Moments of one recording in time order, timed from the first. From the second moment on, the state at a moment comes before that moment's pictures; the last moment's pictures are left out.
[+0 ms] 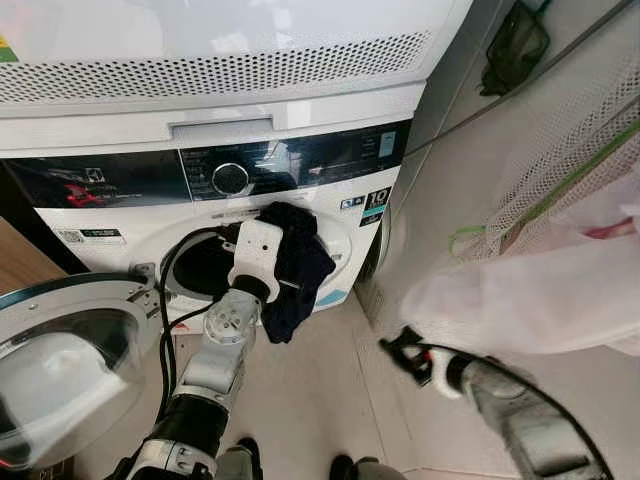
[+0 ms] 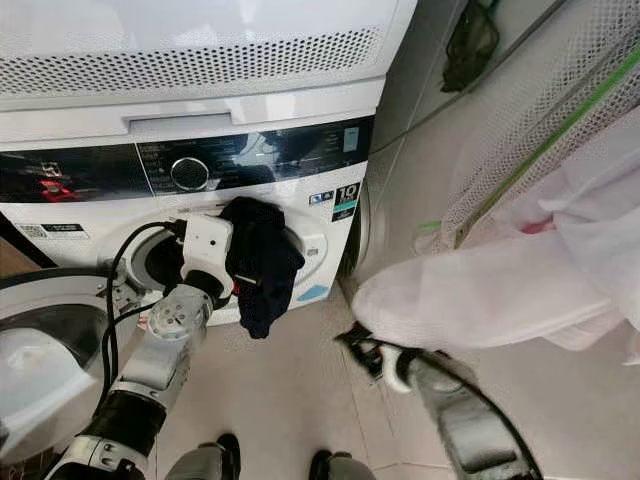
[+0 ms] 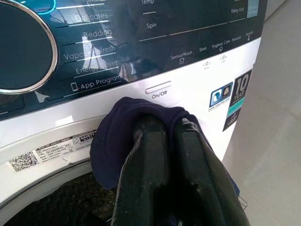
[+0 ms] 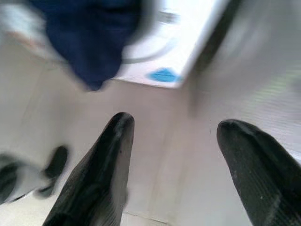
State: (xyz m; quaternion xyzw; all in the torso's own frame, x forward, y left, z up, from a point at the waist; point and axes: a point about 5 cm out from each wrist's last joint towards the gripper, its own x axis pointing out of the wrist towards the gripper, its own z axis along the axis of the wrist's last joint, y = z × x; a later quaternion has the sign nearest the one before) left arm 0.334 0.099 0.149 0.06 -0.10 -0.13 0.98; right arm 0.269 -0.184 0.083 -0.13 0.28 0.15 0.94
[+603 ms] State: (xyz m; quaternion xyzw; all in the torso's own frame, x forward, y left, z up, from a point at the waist) left arm 0.333 0.096 0.145 0.07 -0.09 -0.14 0.98; right arm 0.237 -0.216 0.060 -0.16 0.36 0.21 0.89
